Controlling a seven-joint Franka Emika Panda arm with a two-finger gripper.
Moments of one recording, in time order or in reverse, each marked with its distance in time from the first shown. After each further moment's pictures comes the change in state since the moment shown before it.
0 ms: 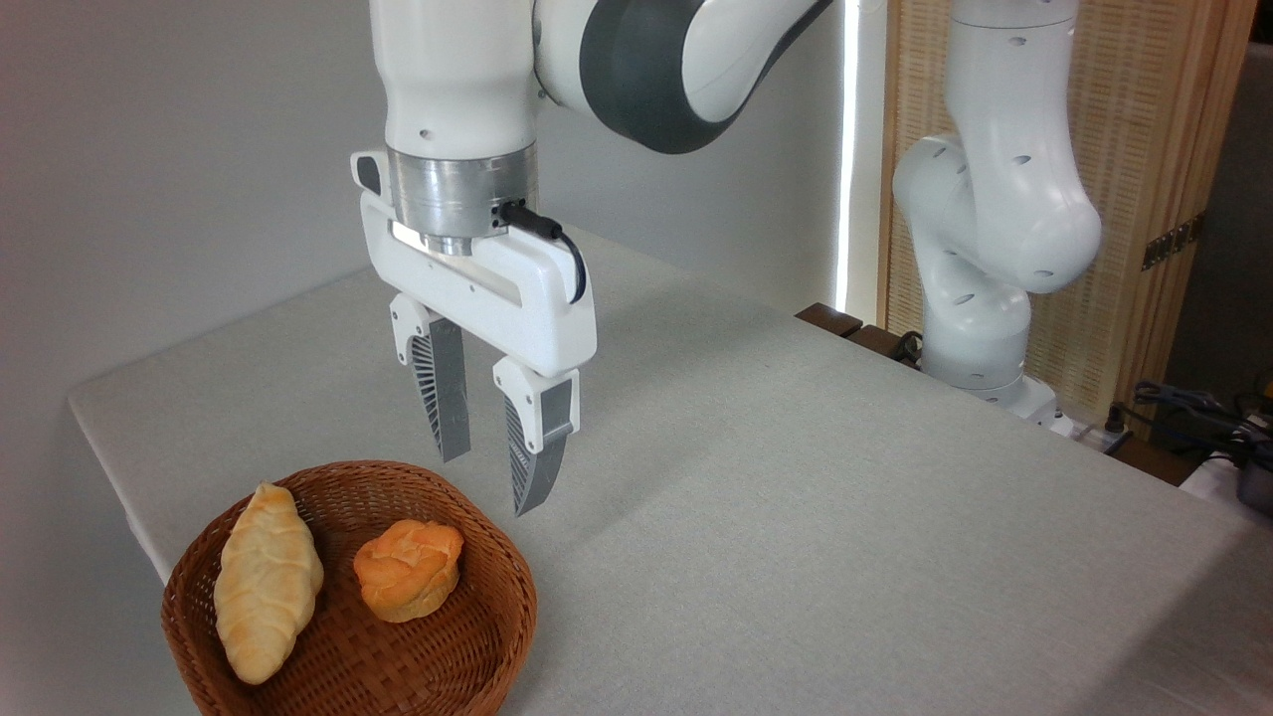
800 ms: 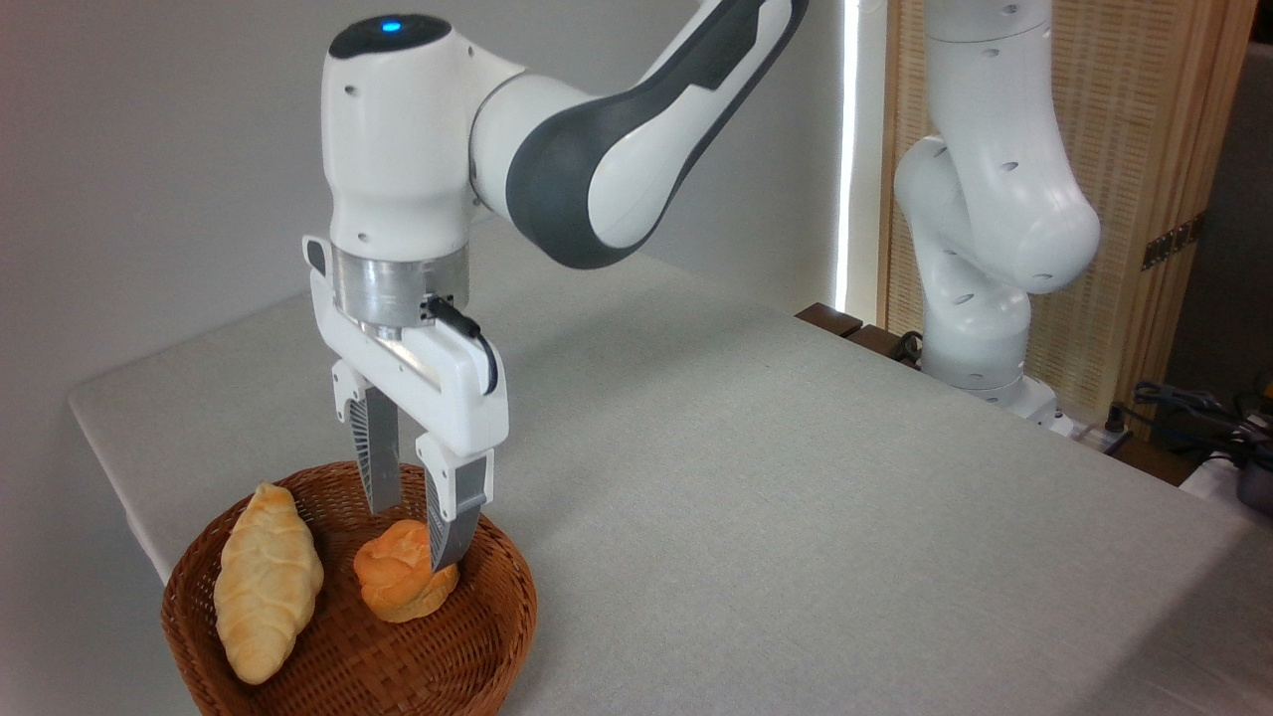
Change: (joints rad) arm -0.018 0.140 -0.056 -0.020 -0.085 0.221 0.000
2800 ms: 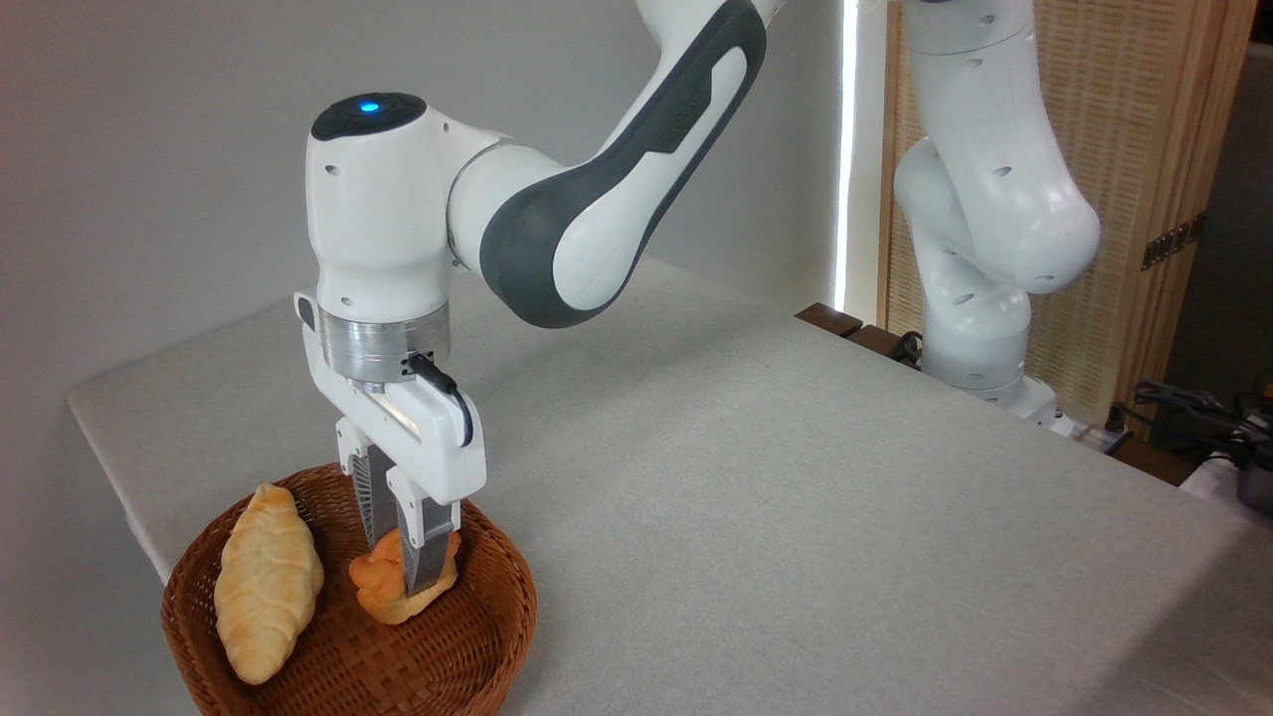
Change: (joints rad) arm 0.001 0.087 -0.031 0.003 -0.012 0.076 0.000
